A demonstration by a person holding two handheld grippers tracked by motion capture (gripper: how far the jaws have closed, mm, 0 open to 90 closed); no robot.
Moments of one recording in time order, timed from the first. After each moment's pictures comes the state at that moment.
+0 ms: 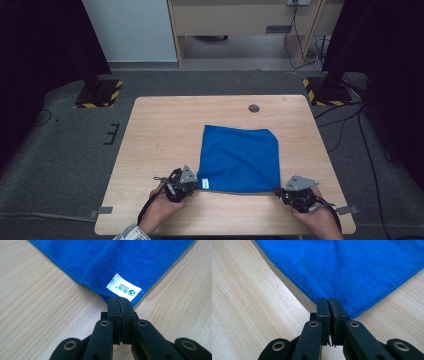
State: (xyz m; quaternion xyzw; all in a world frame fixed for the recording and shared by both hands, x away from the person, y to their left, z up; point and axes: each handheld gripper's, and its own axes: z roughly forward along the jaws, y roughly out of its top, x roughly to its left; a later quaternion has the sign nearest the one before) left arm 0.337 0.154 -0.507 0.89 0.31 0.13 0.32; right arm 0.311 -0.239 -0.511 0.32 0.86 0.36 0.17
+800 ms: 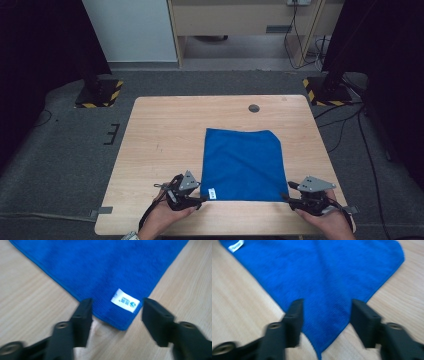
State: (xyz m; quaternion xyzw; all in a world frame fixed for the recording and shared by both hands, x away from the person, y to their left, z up) left arm 0.316 0.144 -0.497 0.87 0.30 0.11 0.38; right arm 0.301 -0.267 -0.500 0.35 0.84 0.38 0.19
